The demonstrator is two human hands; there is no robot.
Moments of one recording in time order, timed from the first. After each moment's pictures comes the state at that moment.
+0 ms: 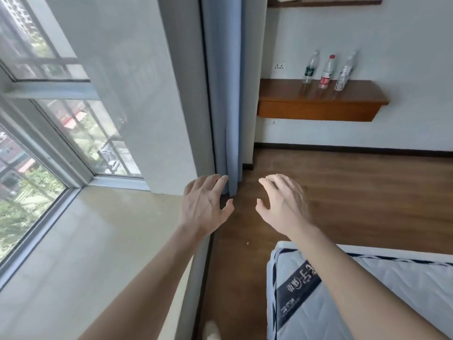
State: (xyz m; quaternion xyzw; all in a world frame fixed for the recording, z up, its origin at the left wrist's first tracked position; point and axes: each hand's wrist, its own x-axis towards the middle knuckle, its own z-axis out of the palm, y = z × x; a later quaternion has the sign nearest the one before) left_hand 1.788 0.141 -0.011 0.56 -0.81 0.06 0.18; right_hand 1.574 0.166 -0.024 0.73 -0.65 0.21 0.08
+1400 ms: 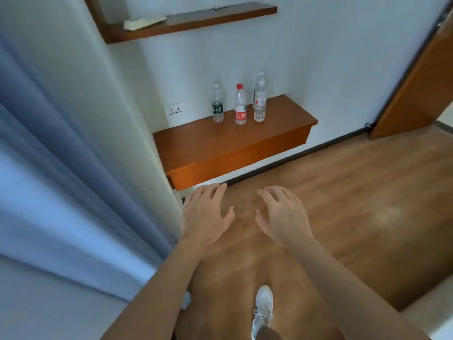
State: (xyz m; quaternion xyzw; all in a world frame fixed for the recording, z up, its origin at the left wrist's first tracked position) left_hand 1.412 -0.474 -0.034 0.39 -0.91 -0.04 0.12; right_hand 1.257 -0.346 -0.050 0.52 -0.84 0.15 0.06
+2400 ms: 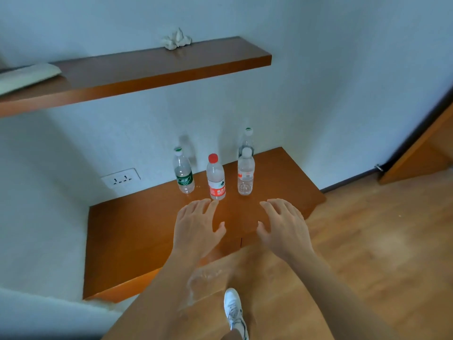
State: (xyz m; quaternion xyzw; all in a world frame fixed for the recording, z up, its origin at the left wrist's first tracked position) left_hand 1.045 -0.797 -0.065 0.40 -0.91 -0.02 0.11; right_hand 0.867 -0.662 -0.077 0.51 -0.85 0.17 0.04
